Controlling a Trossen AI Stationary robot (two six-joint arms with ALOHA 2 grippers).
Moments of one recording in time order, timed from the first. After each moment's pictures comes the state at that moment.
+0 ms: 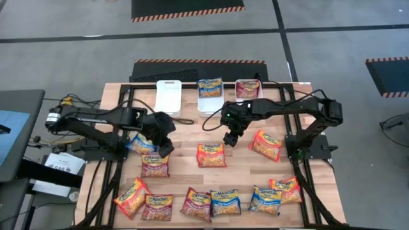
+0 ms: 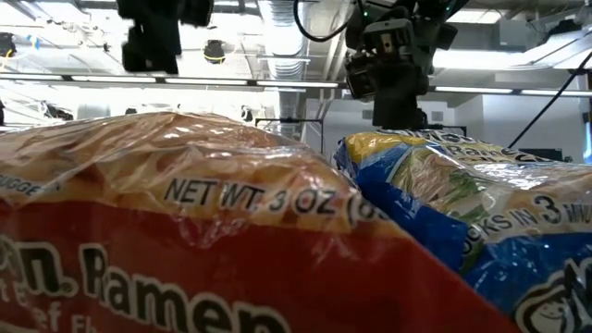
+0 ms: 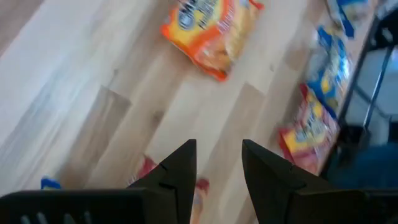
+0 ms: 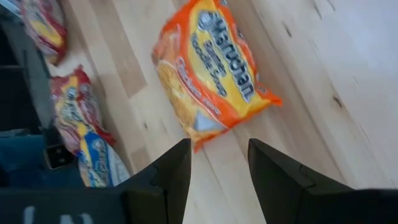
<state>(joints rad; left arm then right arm) 0.01 1.21 1.03 -0.74 0.13 -0.65 -0.19 1.59 1.13 -0.67 -0.42 0.46</state>
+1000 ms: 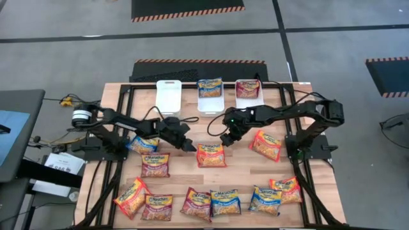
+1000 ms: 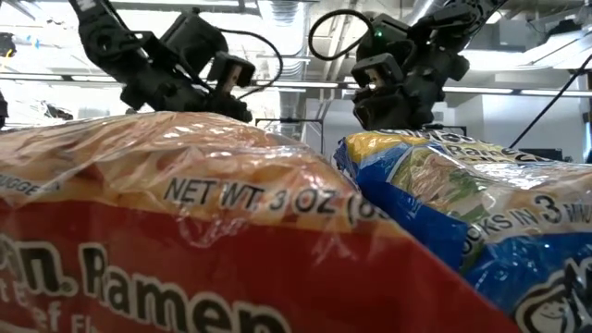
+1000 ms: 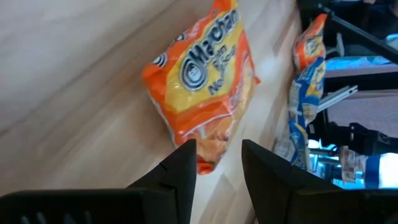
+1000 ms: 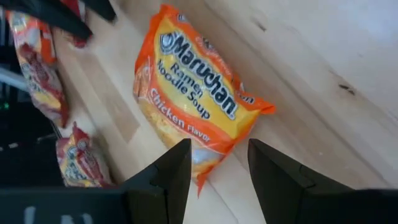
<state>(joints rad) 0.11 1.59 0.58 0.46 0.33 -1.08 -0.18 1.58 0.91 -0.30 -0.38 0.82</state>
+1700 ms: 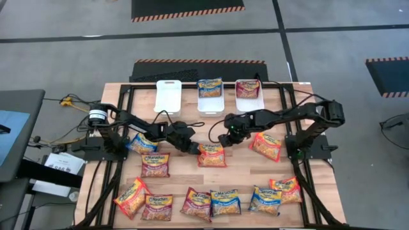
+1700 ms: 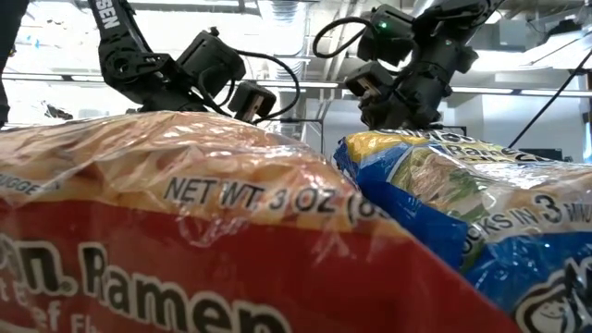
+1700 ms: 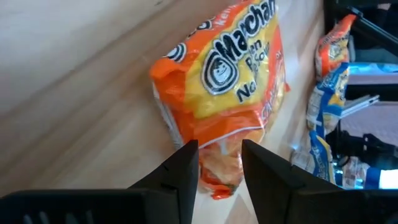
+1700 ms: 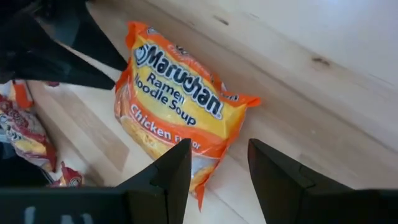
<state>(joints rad) 0.09 1.77 0.64 0.55 0.31 -1.13 -0.11 1.58 0.91 -0.34 -0.23 1.07</state>
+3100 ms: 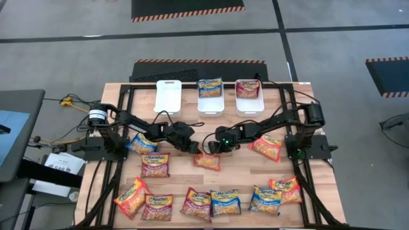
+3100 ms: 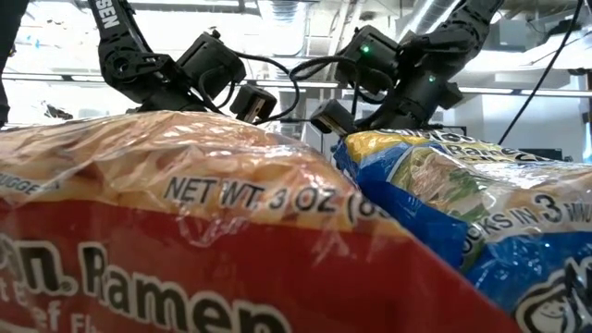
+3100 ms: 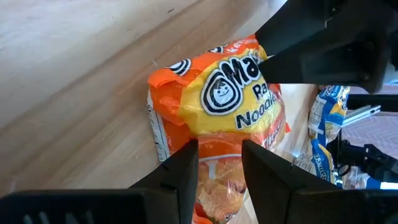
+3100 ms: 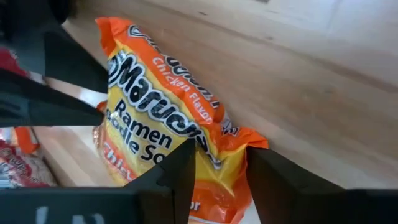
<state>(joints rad) 0.09 1.77 0.64 0.50 0.27 -1.14 -0.01 1.82 0.91 0.00 -0.16 1.30</state>
